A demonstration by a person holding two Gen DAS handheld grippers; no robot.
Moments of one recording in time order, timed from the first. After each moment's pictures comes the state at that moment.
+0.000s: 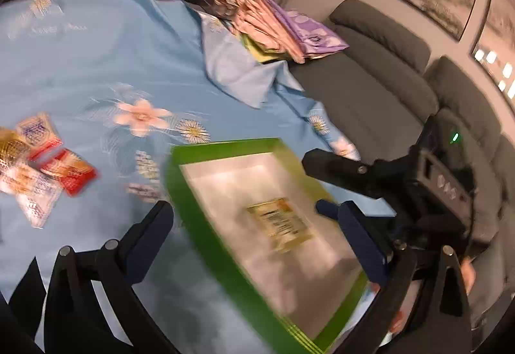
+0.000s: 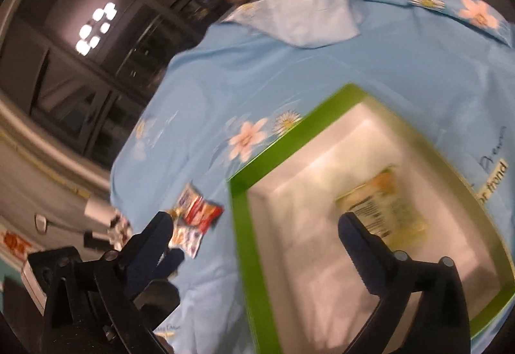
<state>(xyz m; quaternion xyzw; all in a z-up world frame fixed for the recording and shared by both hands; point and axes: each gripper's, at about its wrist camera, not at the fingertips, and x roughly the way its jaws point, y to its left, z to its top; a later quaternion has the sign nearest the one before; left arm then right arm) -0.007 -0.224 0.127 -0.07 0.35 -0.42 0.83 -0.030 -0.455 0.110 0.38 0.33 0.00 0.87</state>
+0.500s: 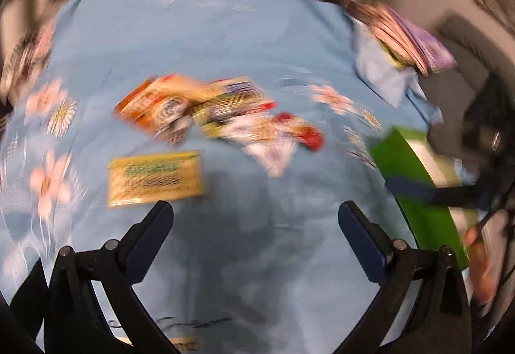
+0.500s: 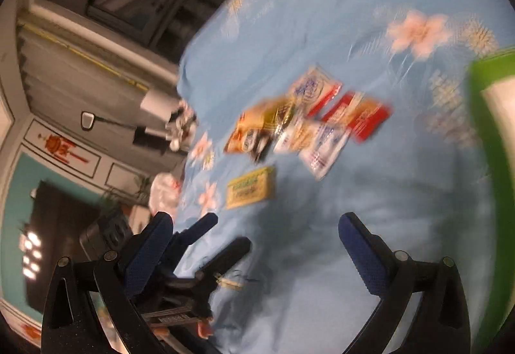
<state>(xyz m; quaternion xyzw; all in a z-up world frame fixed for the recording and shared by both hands) 0.045 -0.004 0.065 -0.08 0.41 -0.20 0.89 0.076 -0.263 0.081 0.33 0.45 0.24 0.80</state>
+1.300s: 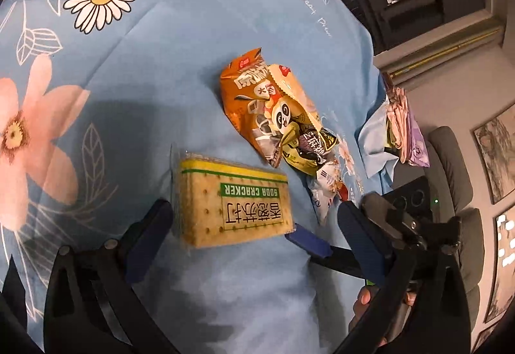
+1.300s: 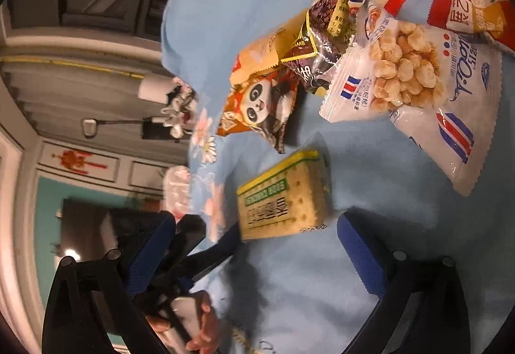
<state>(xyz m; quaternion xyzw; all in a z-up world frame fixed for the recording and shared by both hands) 0.113 0.110 -0.001 -0.33 0.45 -0.25 0.79 0.153 -0.167 -0.005 0.39 0.48 0.28 0.73</state>
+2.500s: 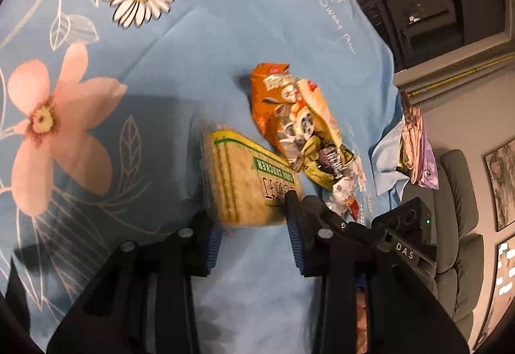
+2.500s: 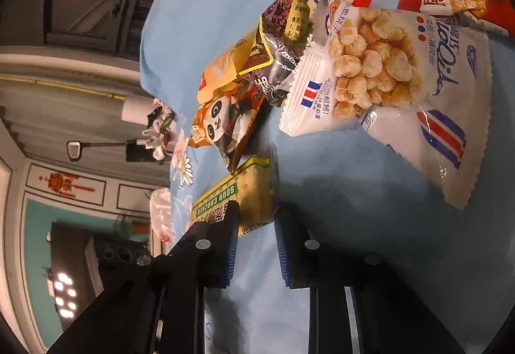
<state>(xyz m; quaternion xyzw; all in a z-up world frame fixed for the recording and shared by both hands) 0.113 0.118 -0.001 -0.36 0.45 -0.19 0.80 0.162 -0.173 -0.019 0.42 0.47 0.23 0.74</state>
